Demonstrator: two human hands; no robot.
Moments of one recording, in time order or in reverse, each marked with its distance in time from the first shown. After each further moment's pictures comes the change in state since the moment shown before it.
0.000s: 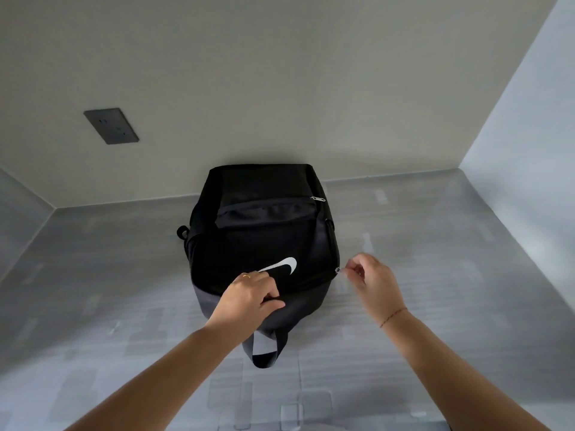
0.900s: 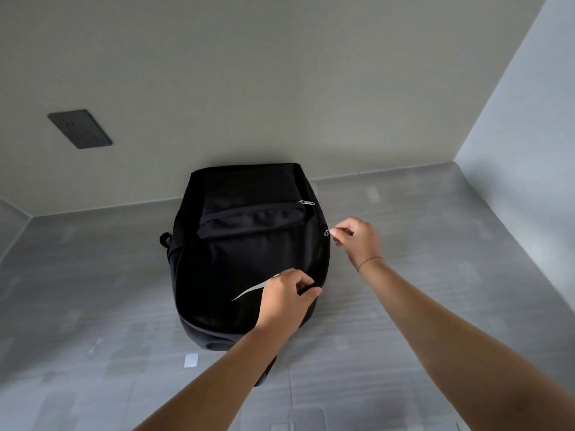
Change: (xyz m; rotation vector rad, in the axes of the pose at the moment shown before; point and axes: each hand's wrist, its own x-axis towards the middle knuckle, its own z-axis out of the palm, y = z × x) left_hand 0.059 0.050 0.059 -0.361 0.074 -0.317; right_hand 0.105 0.025 0.015 0.320 0.059 0.252
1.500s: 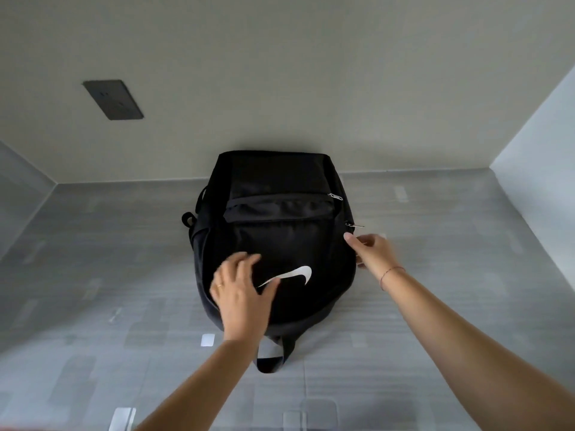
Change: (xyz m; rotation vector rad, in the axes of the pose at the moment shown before) left_hand -0.026 -0.066 -0.048 0.222 0.489 -0.150; right_hand -0.014 0.005 0.021 0.038 -0.178 0.314
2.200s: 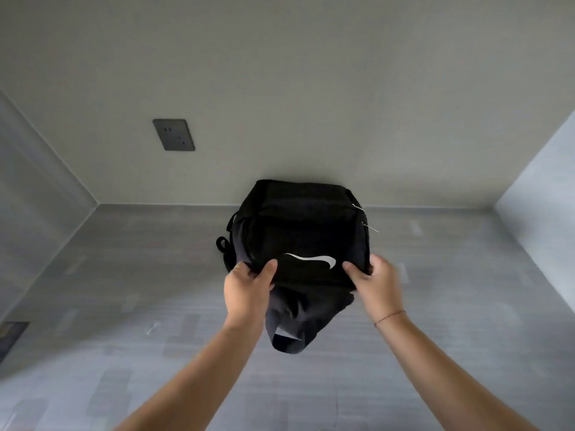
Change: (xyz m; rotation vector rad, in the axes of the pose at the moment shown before) left_hand 0.039 0.000 -0.099 -0.709 -0.112 -0.508; right_hand -0.132 -0.081 0.051 0.011 0.168 -0.390
